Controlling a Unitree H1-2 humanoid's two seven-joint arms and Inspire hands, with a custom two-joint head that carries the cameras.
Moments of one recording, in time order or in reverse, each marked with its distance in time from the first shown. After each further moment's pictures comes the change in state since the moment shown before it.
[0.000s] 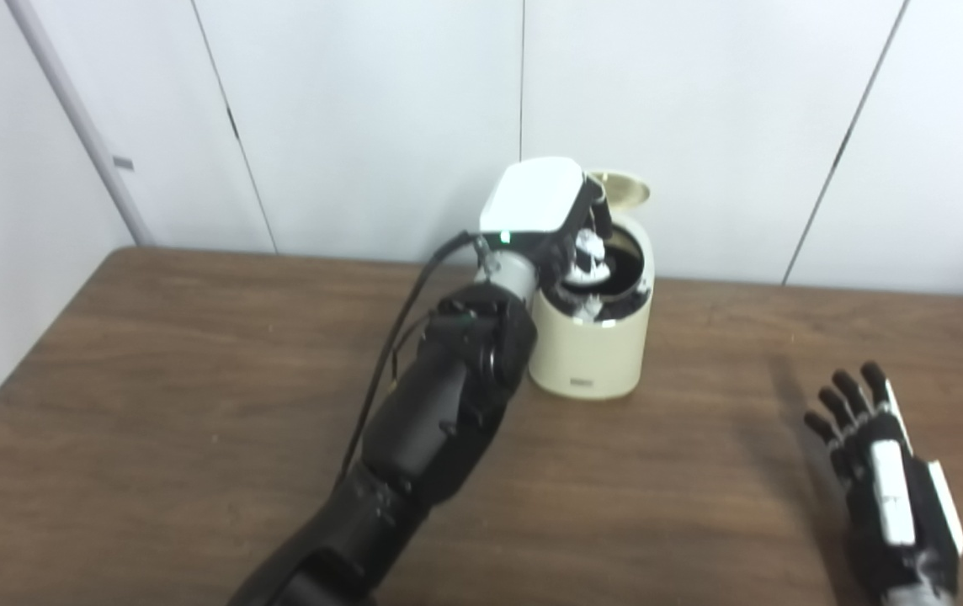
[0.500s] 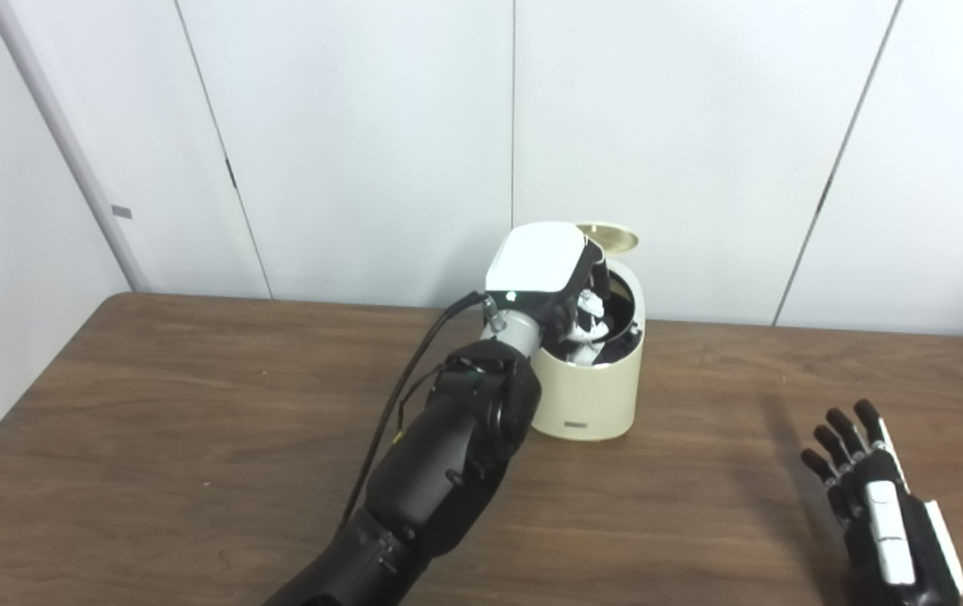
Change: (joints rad) left arm 0.000 0.005 -0.032 0.052 -0.021 -0.009 0.061; right arm 0.000 0.001 -0.001 0.000 0.003 -0.004 0.000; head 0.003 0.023
